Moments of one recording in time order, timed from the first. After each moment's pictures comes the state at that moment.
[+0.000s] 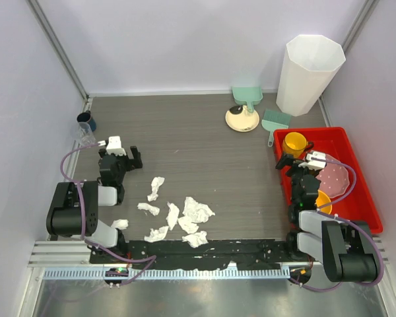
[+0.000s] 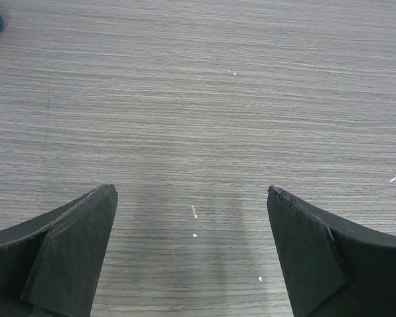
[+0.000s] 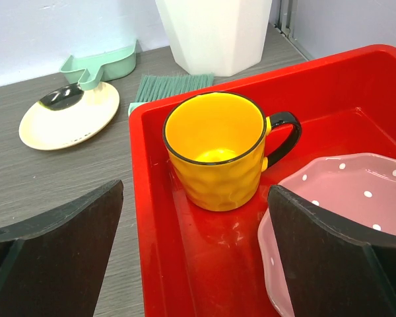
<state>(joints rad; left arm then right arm) 0.03 1.50 0.30 0.95 0.03 -0.08 -0.01 1.11 0.04 1.11 0.21 0.13</state>
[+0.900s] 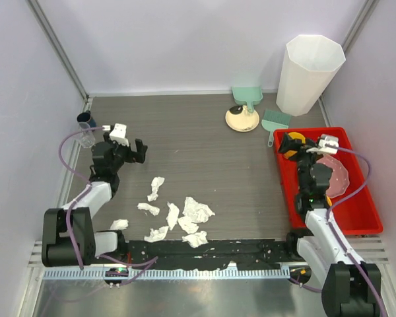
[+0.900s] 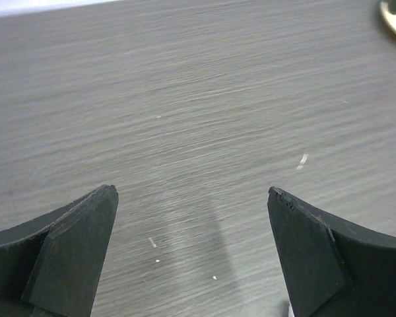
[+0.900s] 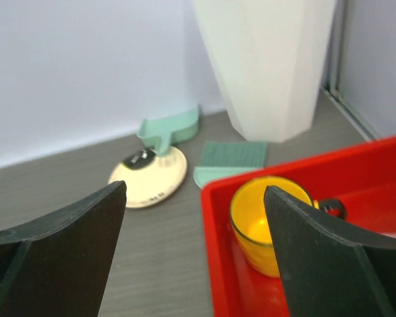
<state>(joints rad) 0.03 1.29 0.46 0.59 0.27 0.03 -0.01 0.80 0.22 0.73 0.11 0.24</state>
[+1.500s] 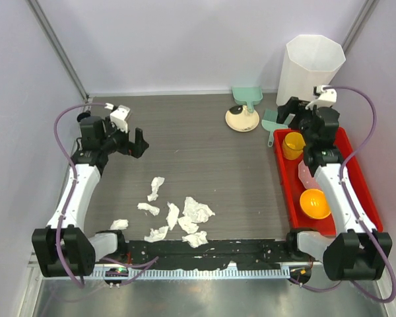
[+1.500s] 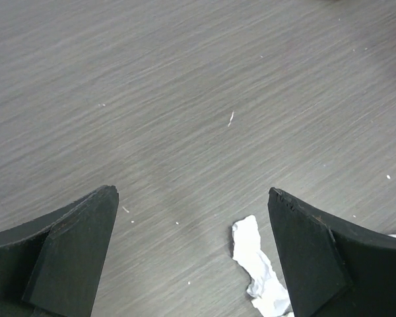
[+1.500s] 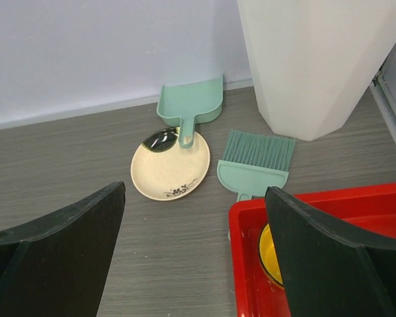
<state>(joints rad) 0.03 1.15 0.92 -0.28 0.52 0.21 -0.01 1.08 0.90 0.08 -0.03 0.23</state>
